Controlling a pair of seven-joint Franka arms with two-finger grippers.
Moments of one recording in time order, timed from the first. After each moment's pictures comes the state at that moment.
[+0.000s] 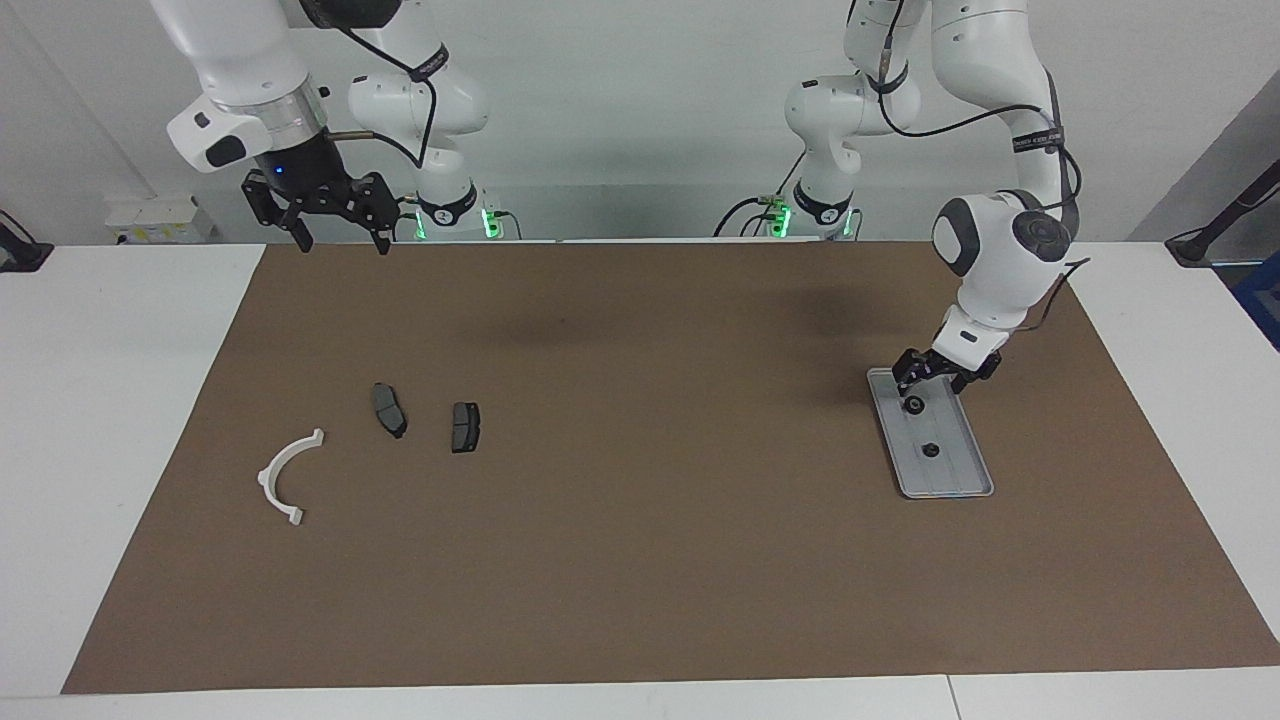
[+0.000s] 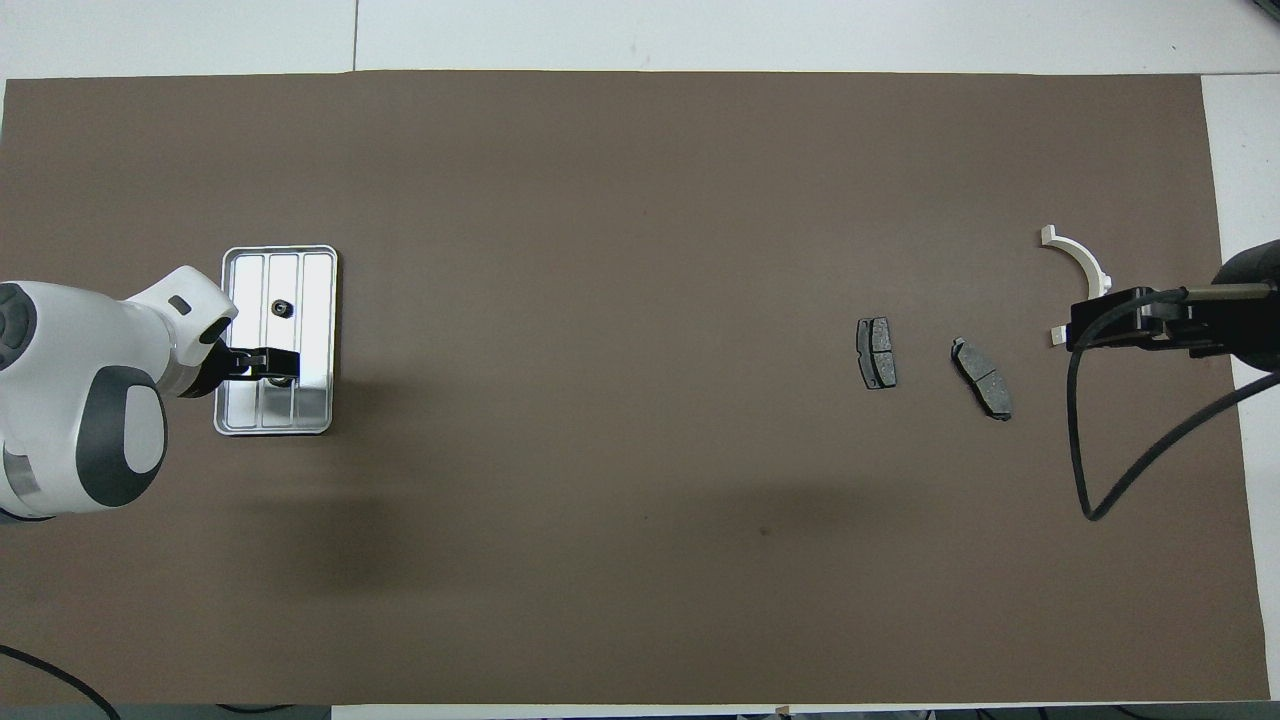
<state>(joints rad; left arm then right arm) -0.02 0.11 0.03 -2.25 -0.02 2.39 0.06 -0.03 -0.10 0.09 -1.69 0.01 1.60 0.14</state>
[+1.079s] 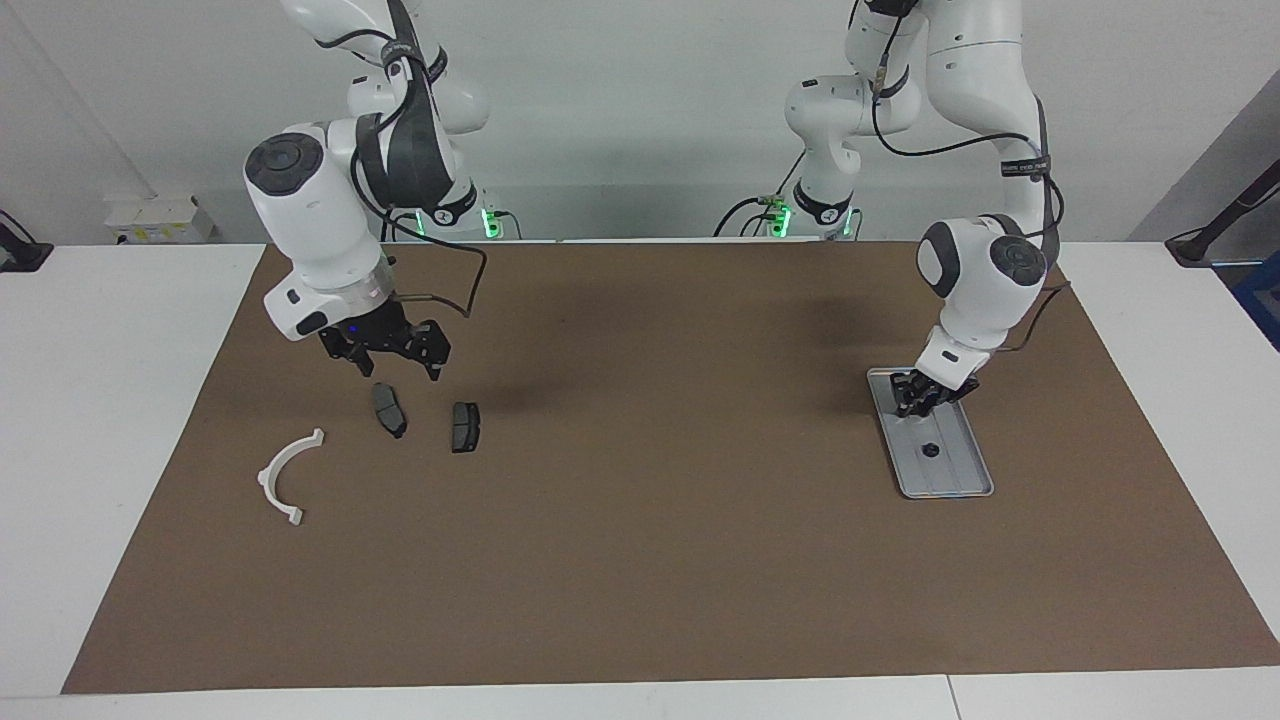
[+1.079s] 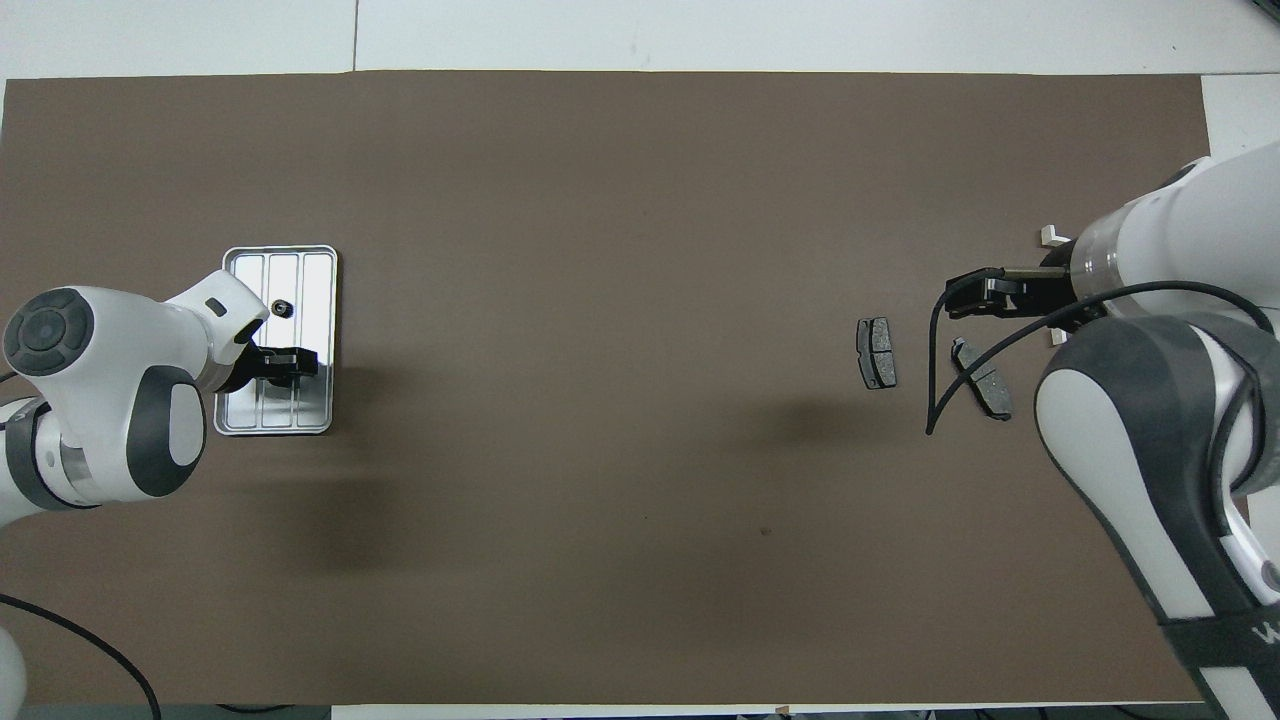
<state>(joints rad) -0.04 0.17 0.03 -2.23 -0.02 2.44 0.06 0.01 0.10 0.09 -1.89 0.01 1.99 0.21</state>
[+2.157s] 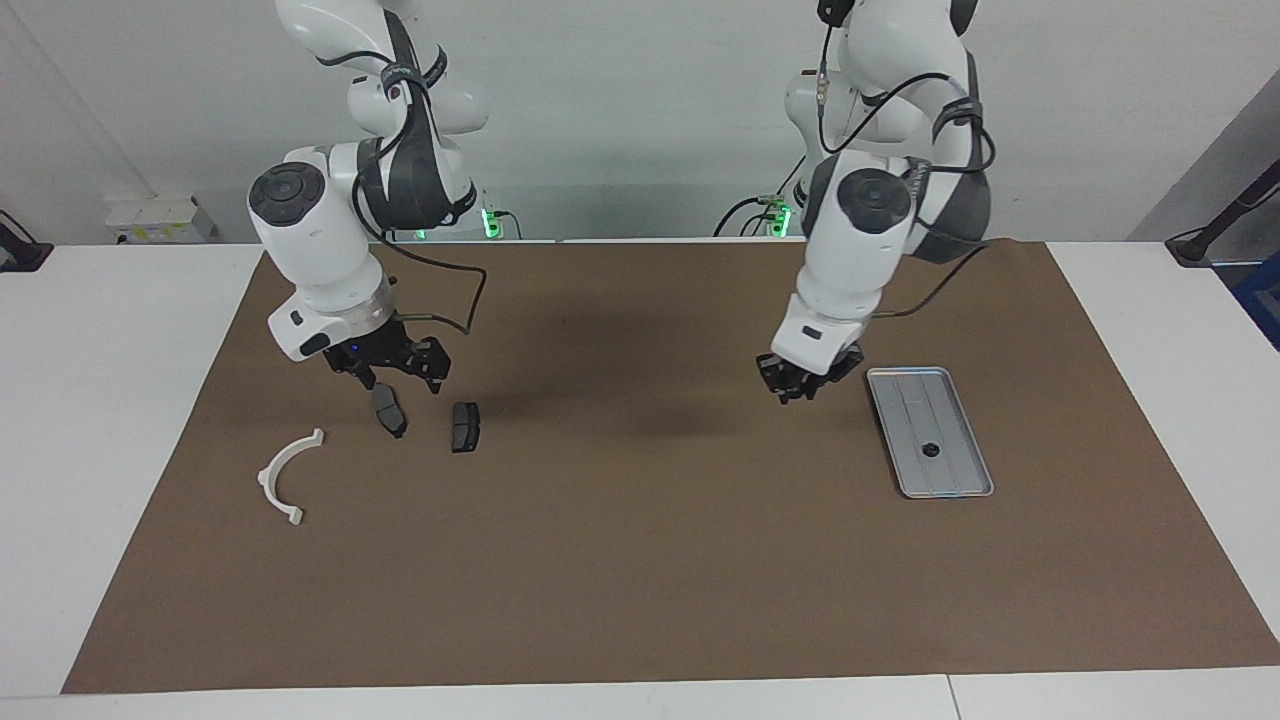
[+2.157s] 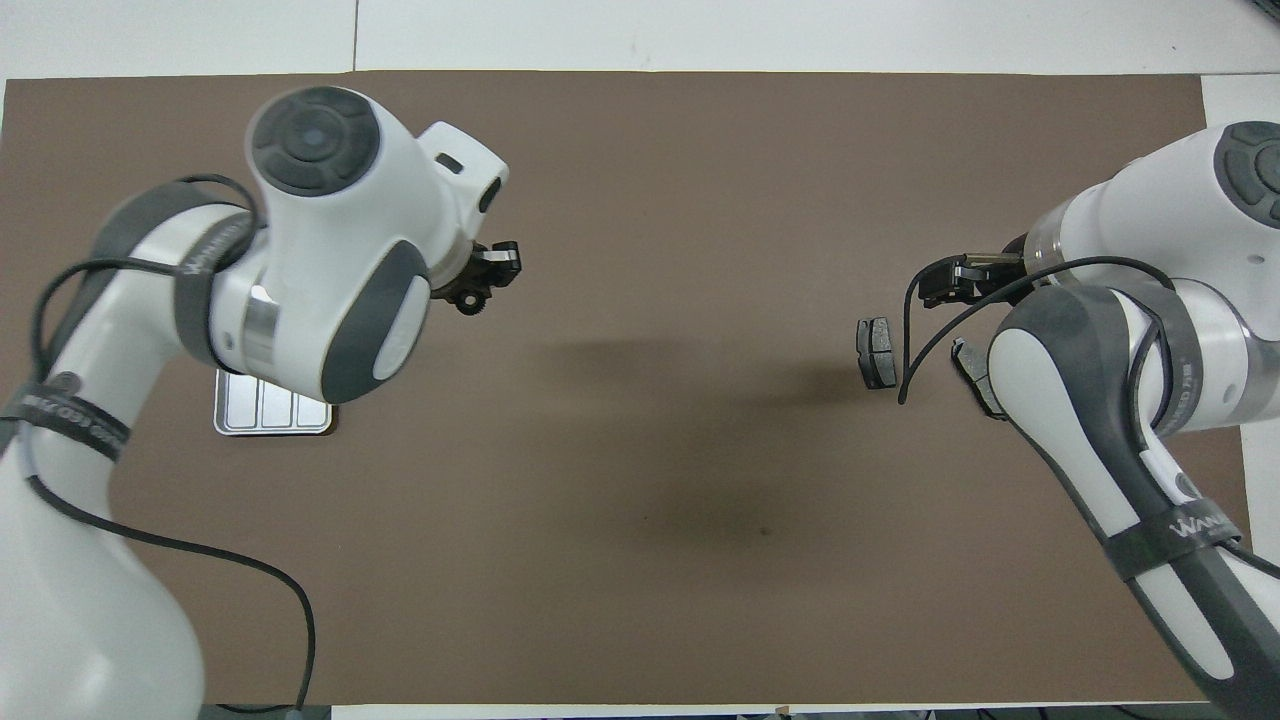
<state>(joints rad) -0.49 0.32 0.02 -1.60 0.02 1.92 -0.59 0.00 0.12 0.09 -1.88 0.01 2.01 0.21</state>
